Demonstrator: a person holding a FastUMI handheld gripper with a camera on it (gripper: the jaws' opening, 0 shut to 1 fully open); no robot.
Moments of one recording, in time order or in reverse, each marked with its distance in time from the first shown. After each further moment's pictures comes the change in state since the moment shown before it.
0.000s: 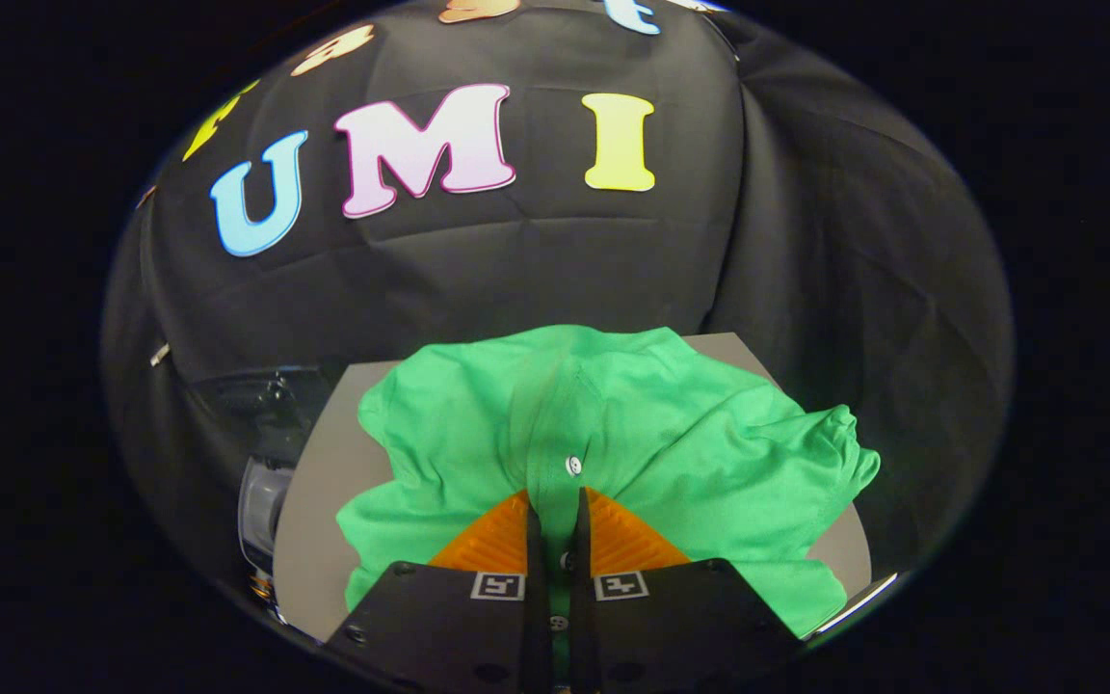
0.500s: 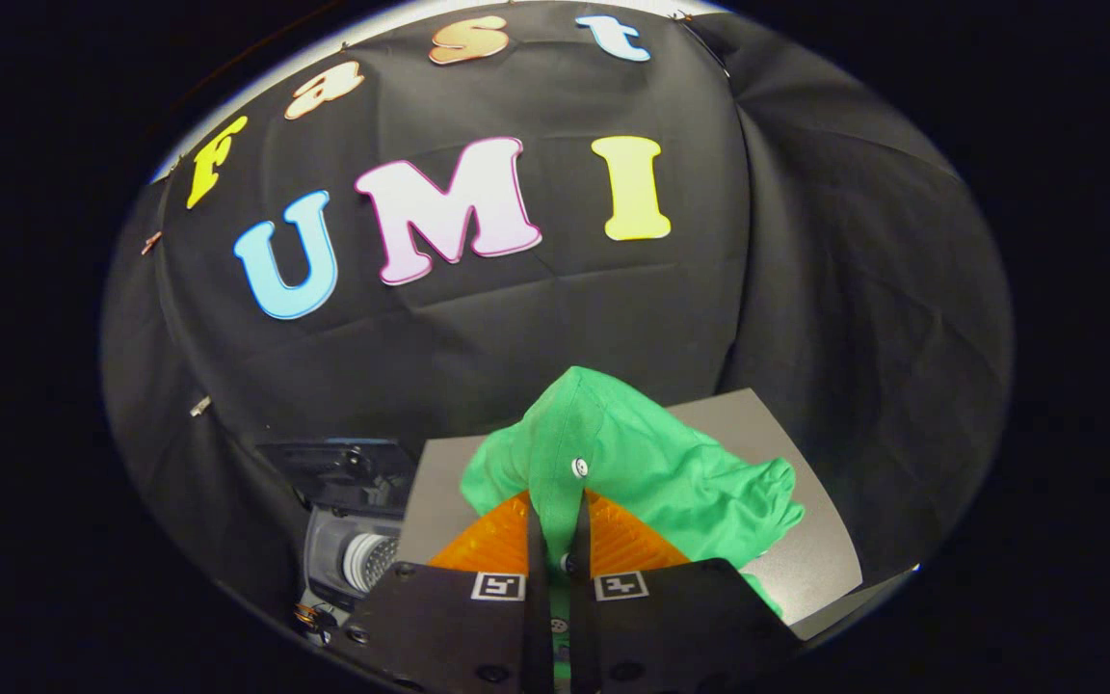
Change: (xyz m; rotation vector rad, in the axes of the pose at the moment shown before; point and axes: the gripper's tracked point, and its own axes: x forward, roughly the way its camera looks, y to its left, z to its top) arm -0.068 0.062 0.071 0.028 -0.113 0.127
